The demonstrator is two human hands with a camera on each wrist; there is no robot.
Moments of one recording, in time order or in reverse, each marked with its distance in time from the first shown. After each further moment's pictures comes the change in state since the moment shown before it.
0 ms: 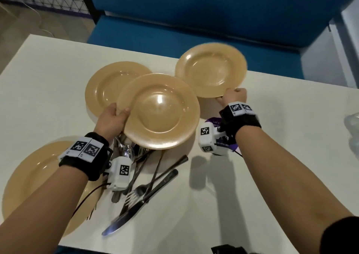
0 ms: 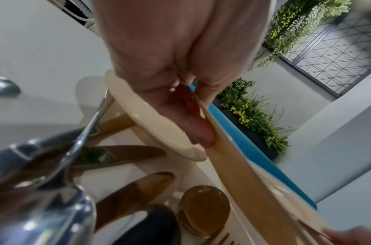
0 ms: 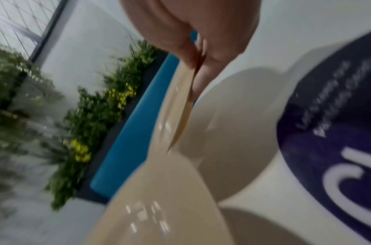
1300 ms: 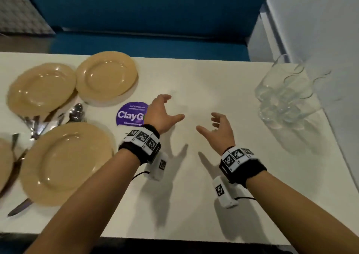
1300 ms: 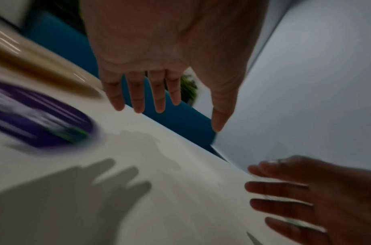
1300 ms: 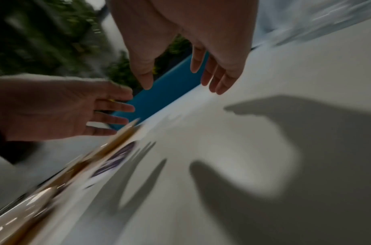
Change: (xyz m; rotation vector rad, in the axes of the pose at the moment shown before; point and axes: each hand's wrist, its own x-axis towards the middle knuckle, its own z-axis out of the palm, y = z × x) left_hand -0.145 0.073 0.342 0.433 -0.163 0.323; right_hand 0.022 0.131 -0.296 -0.220 -0.261 -0.295
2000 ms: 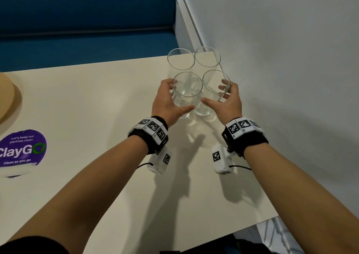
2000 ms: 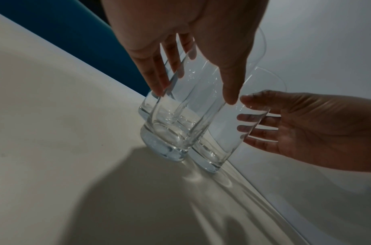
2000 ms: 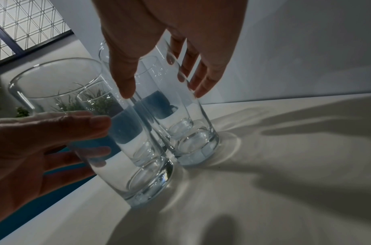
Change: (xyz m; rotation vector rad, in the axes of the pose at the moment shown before) left_hand 0.027 0.177 0.220 -0.305 -0.161 0.281; right_hand 0.087 0.062 -0.246 0.145 0.419 -0.045
